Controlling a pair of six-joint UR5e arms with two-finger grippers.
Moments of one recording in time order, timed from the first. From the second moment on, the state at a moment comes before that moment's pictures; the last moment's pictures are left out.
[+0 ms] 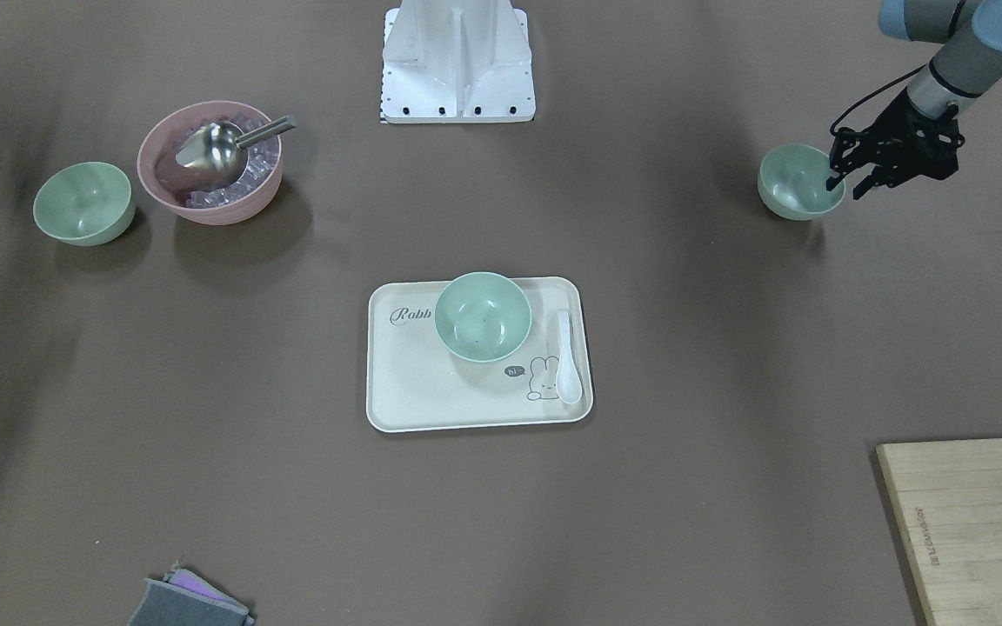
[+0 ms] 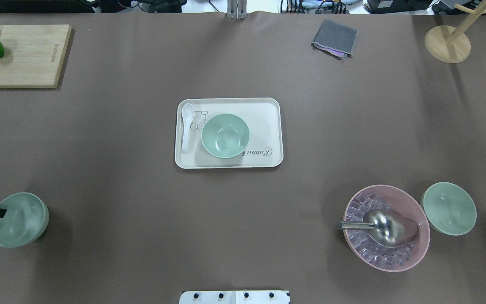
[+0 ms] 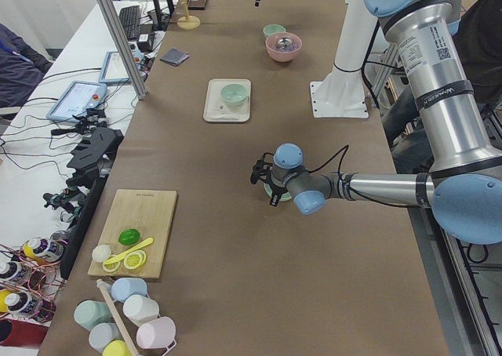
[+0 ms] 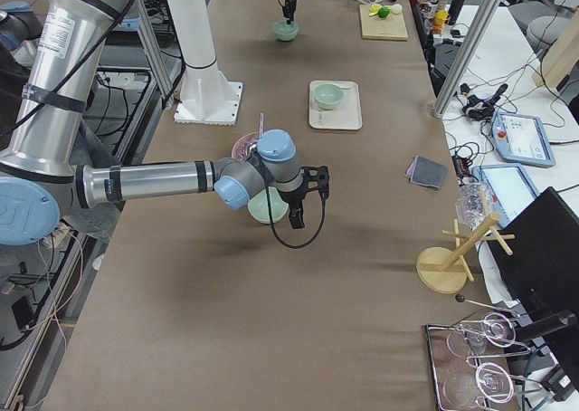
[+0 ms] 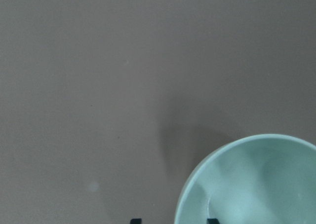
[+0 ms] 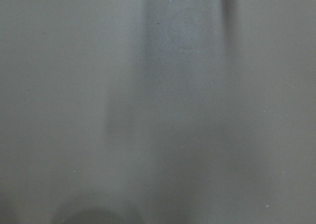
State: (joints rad) left arm -0.77 -1.18 -1.82 -2.51 -2.10 -0.74; right arm 1.16 -1.89 1.96 -1.01 2.18 0.68
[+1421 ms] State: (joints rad) left arm -0.81 -1.53 -1.95 -2.15 -2.20 -0.79; right arm 1.16 -1.89 1.95 -1.00 2.17 0.68
